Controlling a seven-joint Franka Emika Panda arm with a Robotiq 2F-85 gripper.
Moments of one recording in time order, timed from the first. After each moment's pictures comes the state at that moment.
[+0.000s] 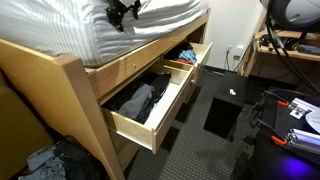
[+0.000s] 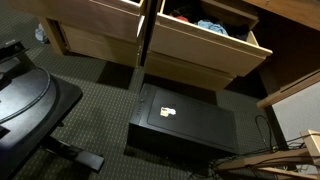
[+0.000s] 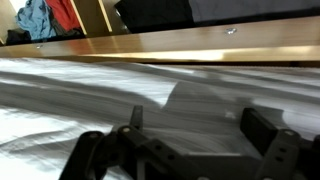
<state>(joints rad) 0.45 1.16 -0.20 -0.36 -0.33 1.65 0.35</state>
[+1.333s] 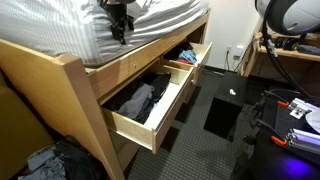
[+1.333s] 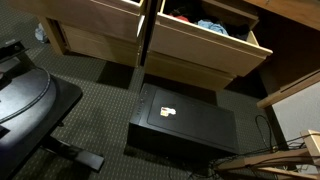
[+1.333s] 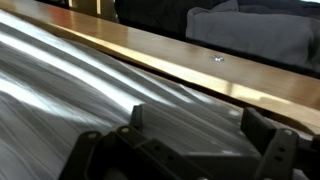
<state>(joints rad) 0.46 1.21 -0.17 -0.37 -0.33 1.69 0.03</state>
